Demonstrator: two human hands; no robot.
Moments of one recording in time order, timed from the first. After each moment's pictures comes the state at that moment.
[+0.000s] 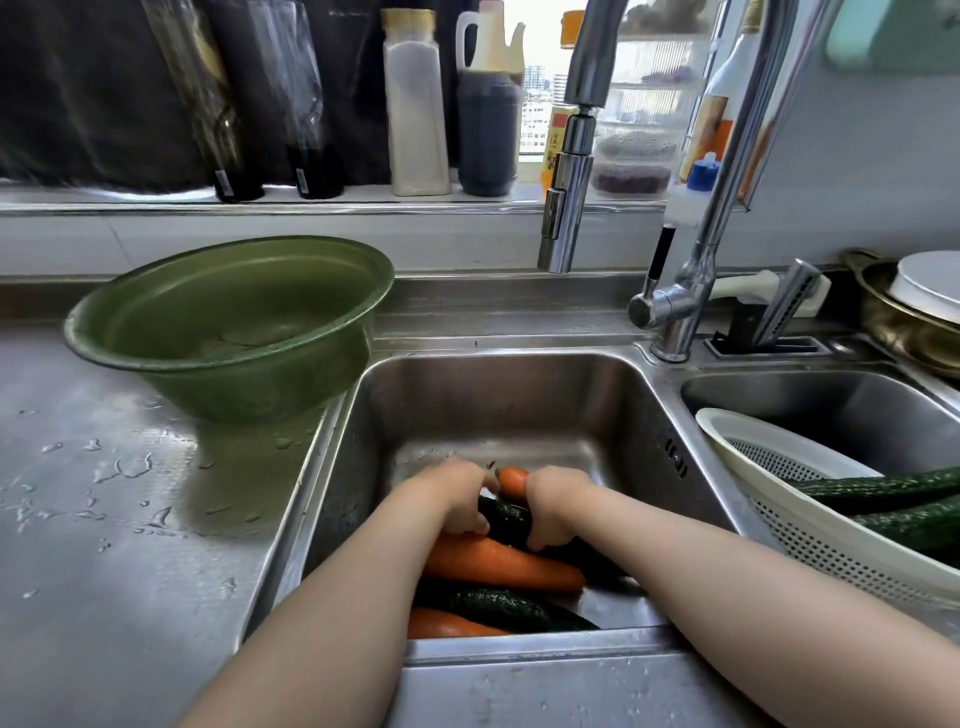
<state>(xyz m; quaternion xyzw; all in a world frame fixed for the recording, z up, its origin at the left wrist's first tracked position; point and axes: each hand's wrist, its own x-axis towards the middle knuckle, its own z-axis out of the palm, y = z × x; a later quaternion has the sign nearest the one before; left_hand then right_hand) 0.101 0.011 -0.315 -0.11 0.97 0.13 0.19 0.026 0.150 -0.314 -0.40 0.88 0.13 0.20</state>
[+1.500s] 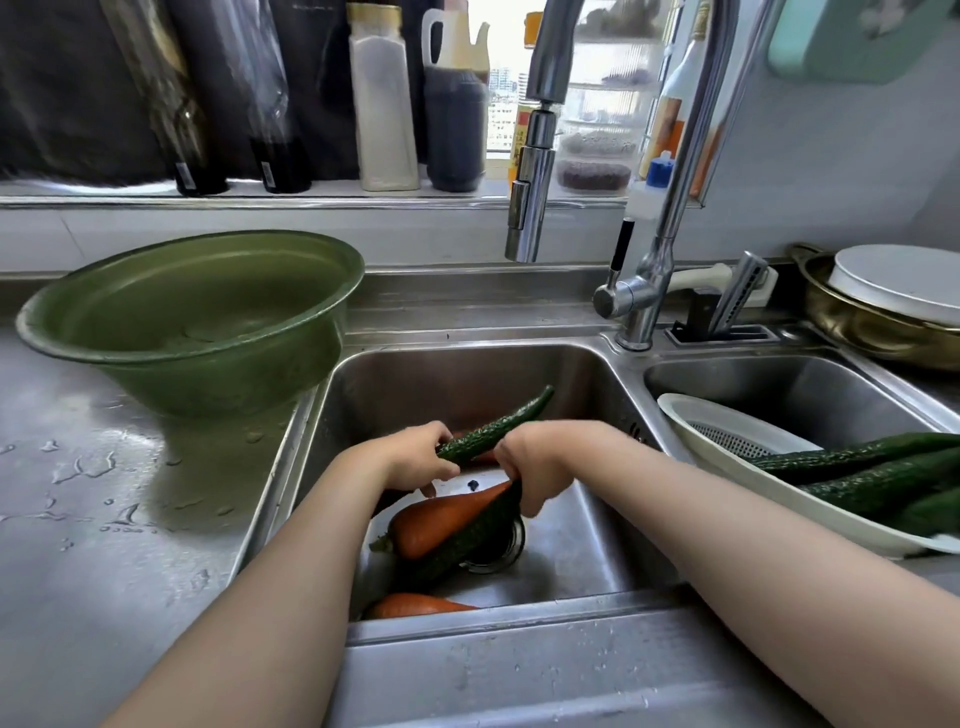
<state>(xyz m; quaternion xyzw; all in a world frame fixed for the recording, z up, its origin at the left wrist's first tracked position) 0.109 -0.012 -0.285 -0.17 0.92 0.30 0.18 0.013 0.154 -0.265 -0.46 0.84 0.17 0.24</state>
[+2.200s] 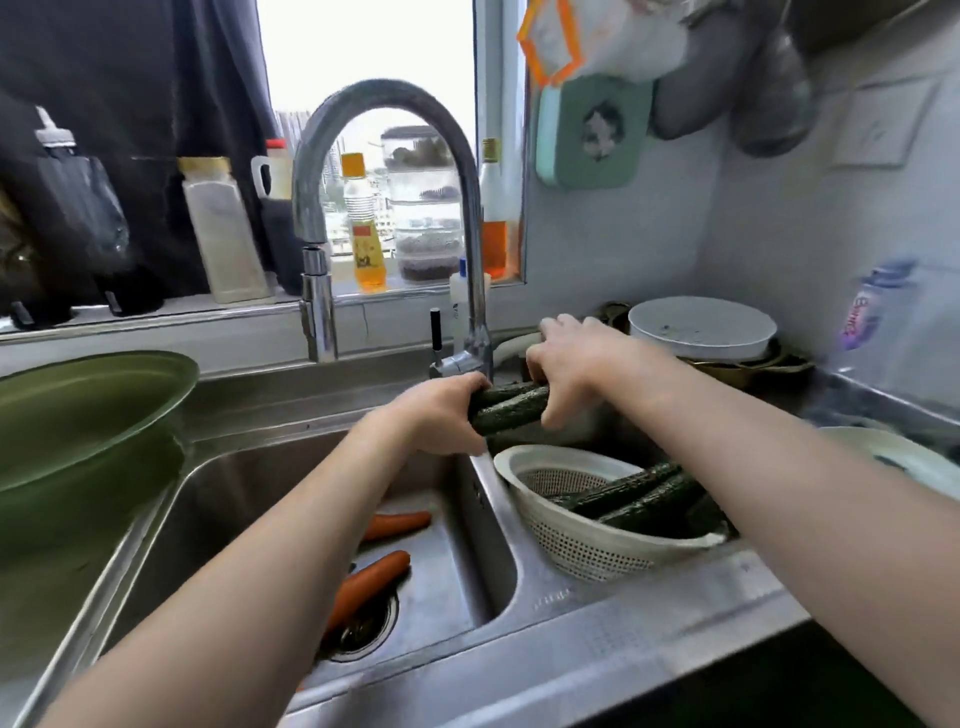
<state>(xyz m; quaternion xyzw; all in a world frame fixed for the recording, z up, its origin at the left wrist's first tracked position) 0.008 0.170 -0.148 0.02 0.99 0.17 0.00 -0.040 0.355 -0.086 -0.32 0.93 0.15 -0.02</state>
